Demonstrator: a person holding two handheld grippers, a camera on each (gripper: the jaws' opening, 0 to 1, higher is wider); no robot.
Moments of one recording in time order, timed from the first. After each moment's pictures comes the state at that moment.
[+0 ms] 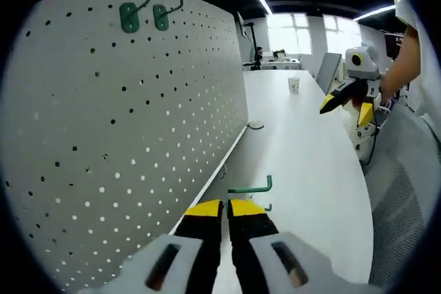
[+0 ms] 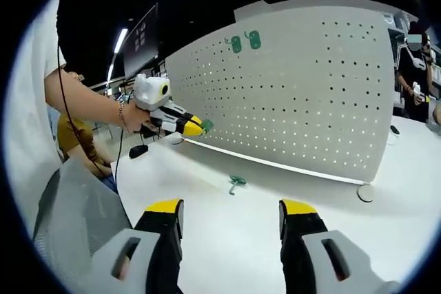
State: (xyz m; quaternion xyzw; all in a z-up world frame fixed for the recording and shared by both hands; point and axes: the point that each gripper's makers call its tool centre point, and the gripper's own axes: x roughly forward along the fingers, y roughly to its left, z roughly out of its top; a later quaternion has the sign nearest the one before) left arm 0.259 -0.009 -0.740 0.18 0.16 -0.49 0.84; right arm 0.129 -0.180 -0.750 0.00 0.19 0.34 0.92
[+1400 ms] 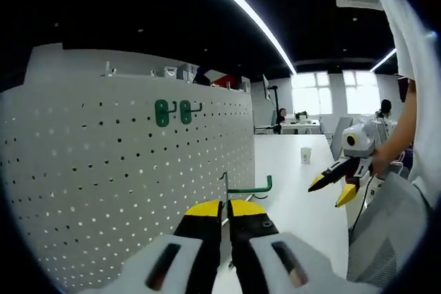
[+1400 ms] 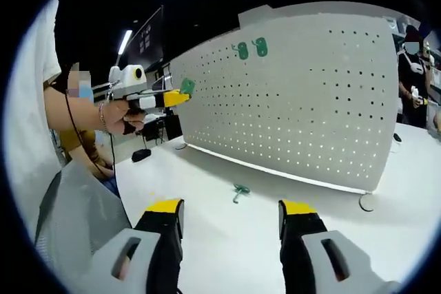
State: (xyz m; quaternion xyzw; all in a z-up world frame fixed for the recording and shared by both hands) left arm 0.224 -0.006 -0.650 0.05 0.03 -0.46 0.89; right arm 0.133 -0.167 -0.722 0.02 0.14 0.35 0.93
